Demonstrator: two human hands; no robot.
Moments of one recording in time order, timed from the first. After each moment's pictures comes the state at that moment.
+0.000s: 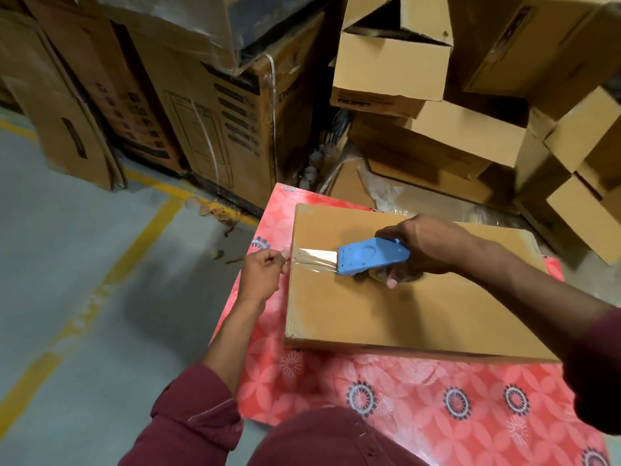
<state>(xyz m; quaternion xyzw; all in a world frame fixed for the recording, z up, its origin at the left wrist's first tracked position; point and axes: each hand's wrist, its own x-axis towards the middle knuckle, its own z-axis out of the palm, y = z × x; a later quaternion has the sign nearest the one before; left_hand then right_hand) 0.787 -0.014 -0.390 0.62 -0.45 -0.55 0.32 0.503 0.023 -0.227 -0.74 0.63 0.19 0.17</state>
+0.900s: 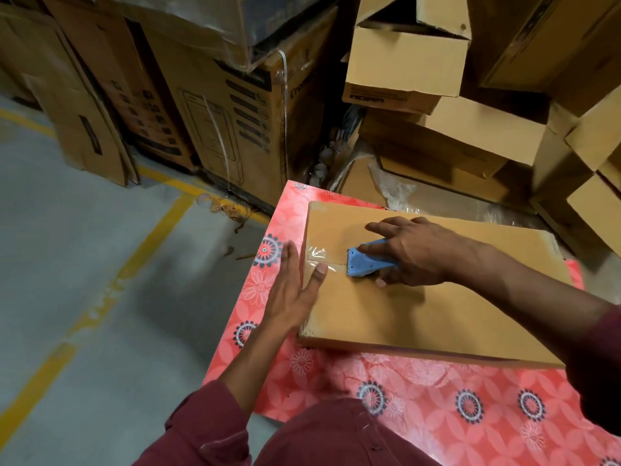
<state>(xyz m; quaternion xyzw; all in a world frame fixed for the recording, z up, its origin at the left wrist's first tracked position) 0.778 0.030 -0.378 0.56 -0.65 -0.48 0.17 0.539 0.023 -0.229 -0.81 0.51 0.28 0.10</state>
